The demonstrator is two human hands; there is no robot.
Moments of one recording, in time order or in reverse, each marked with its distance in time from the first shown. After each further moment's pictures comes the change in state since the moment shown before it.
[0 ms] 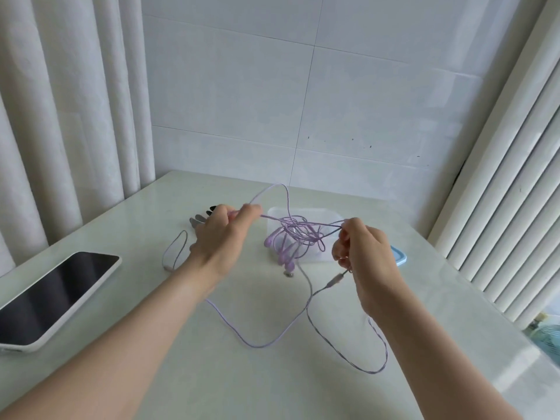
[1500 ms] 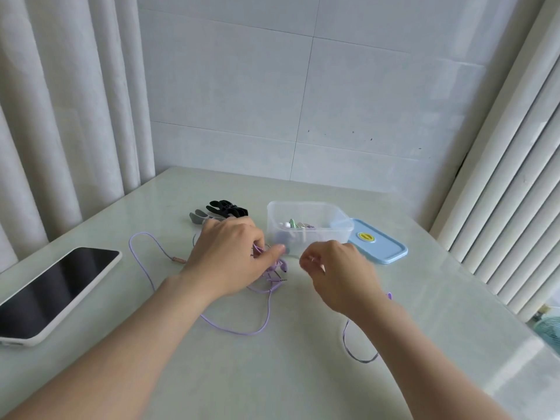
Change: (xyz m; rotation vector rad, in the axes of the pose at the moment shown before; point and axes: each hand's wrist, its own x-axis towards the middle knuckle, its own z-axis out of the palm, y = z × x) left_hand 0.000 -0.029 0.006 0.888 -0.065 0.655; right_hand 0.008 0.050 0.009 -1.045 -0.175 -0.447
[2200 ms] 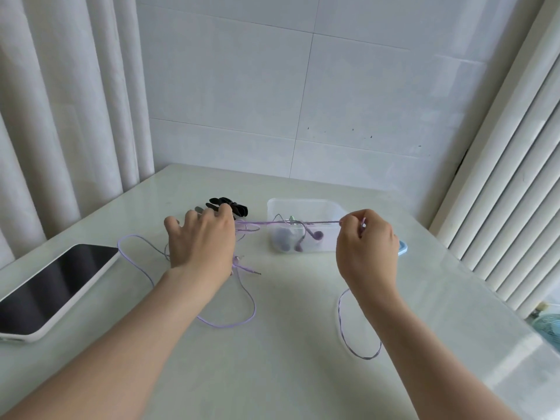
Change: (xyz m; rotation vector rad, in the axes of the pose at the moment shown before) left_hand -0.003 0.000 -0.015 0.429 -0.038 -0.355; right_hand 0.003 -0.013 -0.026 0.525 0.531 0.329
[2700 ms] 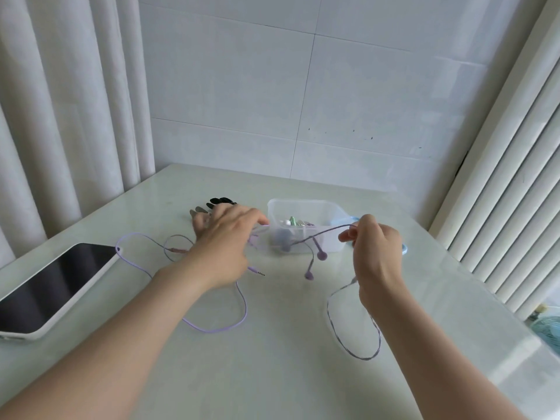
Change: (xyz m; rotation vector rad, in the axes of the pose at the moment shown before) left_hand 0.005 0.001 -0.004 -0.405 -0.164 0.293; right_hand -0.002 -0.011 -0.016 0.313 -0.126 0.353
